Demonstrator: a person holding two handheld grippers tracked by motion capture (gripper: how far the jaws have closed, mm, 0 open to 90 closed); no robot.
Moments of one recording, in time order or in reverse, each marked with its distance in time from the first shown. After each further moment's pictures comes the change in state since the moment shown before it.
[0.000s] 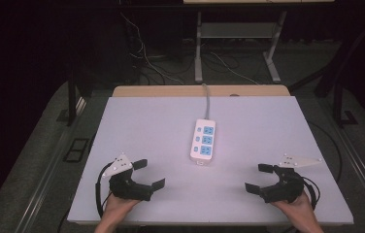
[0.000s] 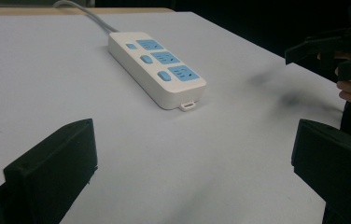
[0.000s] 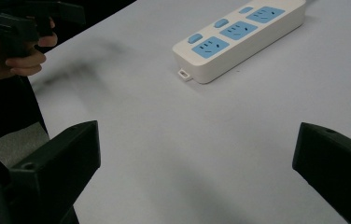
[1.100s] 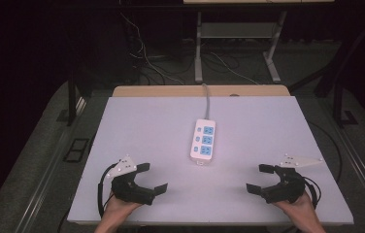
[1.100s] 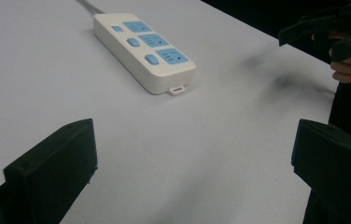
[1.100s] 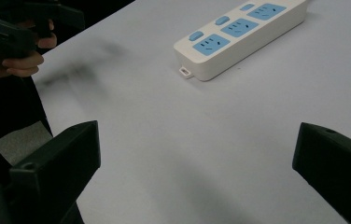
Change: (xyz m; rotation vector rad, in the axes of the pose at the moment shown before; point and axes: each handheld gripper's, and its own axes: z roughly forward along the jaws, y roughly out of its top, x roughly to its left) left arm -0.009 0.002 0.002 0.080 -0.026 0.017; right arm -0.002 0.000 -0.002 0.008 0.010 0.006
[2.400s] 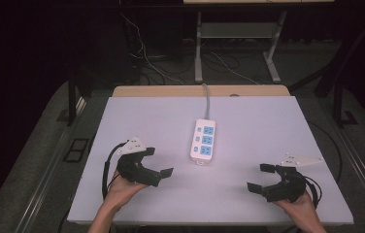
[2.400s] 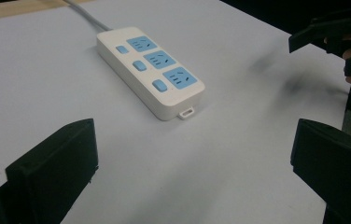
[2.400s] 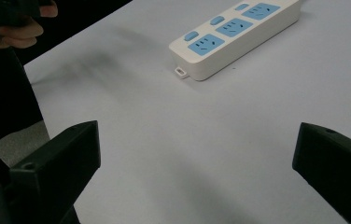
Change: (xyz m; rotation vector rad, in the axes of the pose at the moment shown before) left arm 0.008 0.055 0.016 0.083 0.014 0.055; right arm -0.003 0.000 -0.001 0.000 -0.008 0.009
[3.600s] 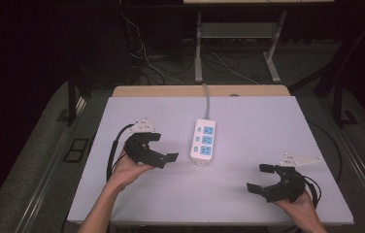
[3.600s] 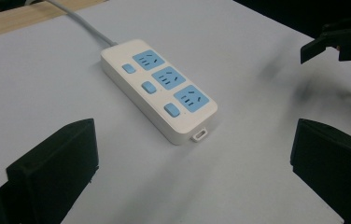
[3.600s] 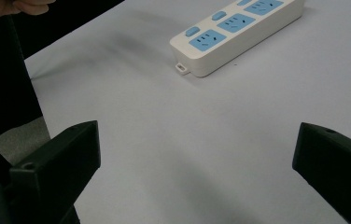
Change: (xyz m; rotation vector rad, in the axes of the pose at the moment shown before) left arm 0.019 0.041 0.020 0.075 -0.018 0.036; right arm -0.001 0.000 0.002 0.017 0.004 -0.007
